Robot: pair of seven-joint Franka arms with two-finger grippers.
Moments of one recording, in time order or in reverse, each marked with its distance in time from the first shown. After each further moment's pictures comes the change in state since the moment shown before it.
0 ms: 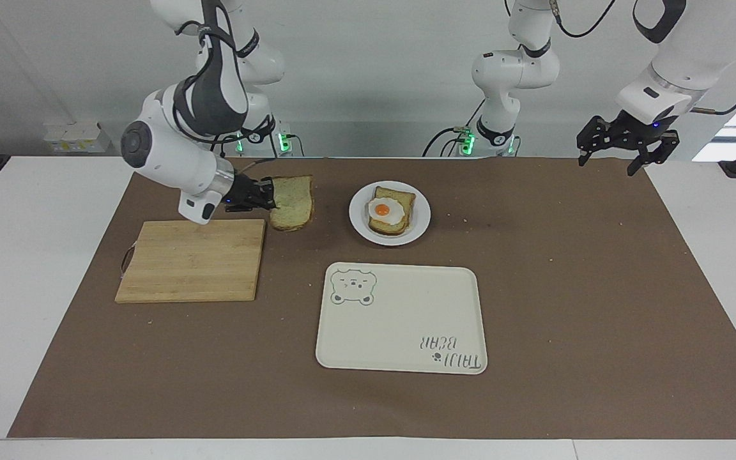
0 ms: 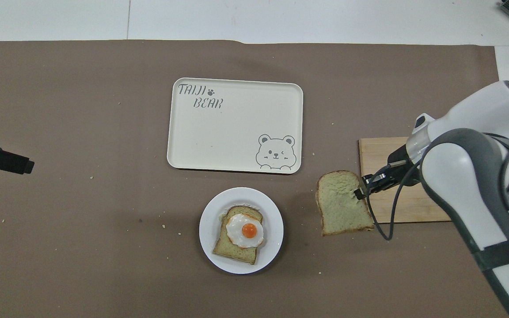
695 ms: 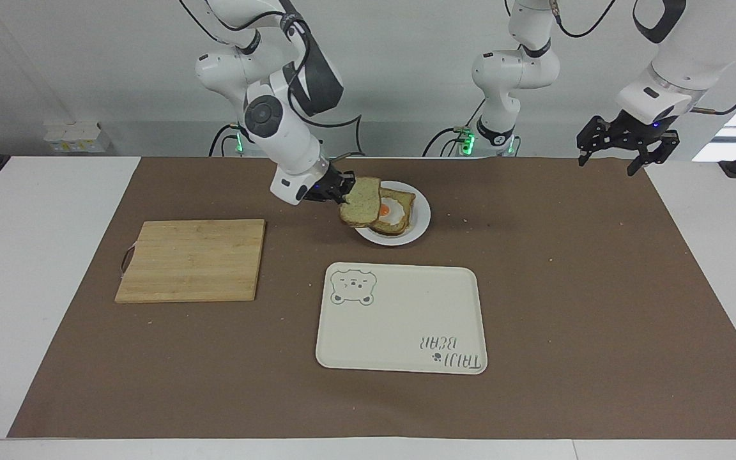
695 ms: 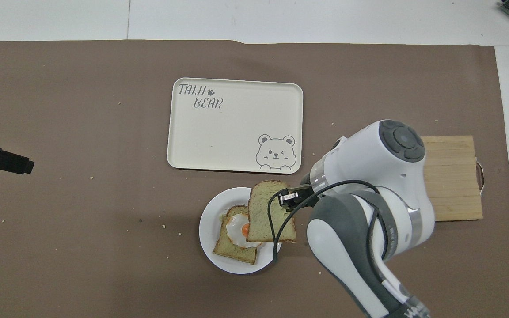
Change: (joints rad) left arm 0.000 0.000 0.000 0.000 0.000 0.000 0.000; right arm 0.320 -0.024 0.003 -0.078 -0.001 0.285 0.377
